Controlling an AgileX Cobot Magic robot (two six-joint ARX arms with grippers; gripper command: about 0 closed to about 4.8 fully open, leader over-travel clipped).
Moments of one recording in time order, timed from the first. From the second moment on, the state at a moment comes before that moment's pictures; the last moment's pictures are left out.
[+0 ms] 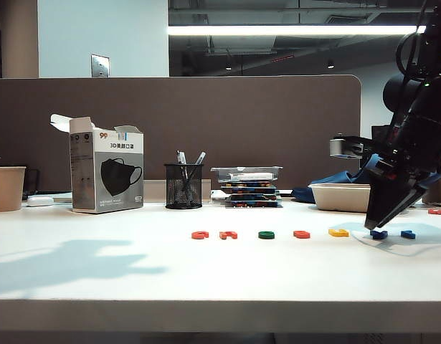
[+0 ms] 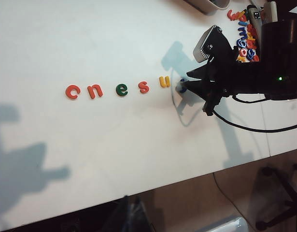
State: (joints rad) left arm -0.71 1.35 1.68 -1.10 0.04 -0.66; right arm 0.07 1.92 1.34 -0.63 -0.35 -0.66
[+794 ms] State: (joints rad) left arm -0.71 1.35 1.68 -1.10 0.04 -0.66; right arm 0.07 1.95 1.34 -0.63 -0.37 -0.66
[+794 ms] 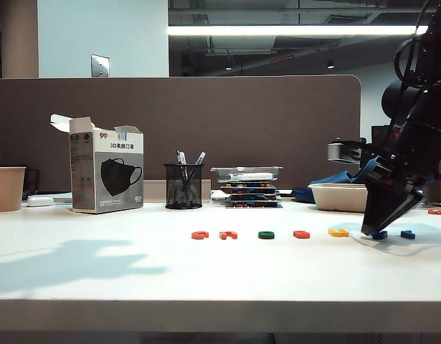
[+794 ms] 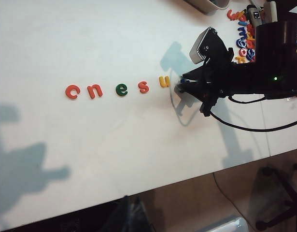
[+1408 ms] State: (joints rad) left arm -0.71 1.35 1.68 -1.10 0.04 -0.66; right arm 0.07 1.95 1.34 -0.64 -0.36 -0.66
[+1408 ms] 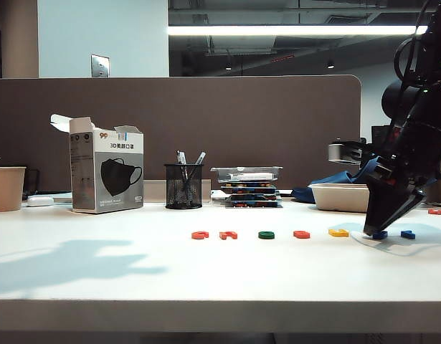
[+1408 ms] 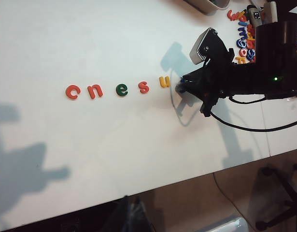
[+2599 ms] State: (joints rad) left arm -0.71 1.35 1.68 -1.10 0.04 -0.66; right arm 0.07 1.95 1.34 -0.64 -0.34 -0.66
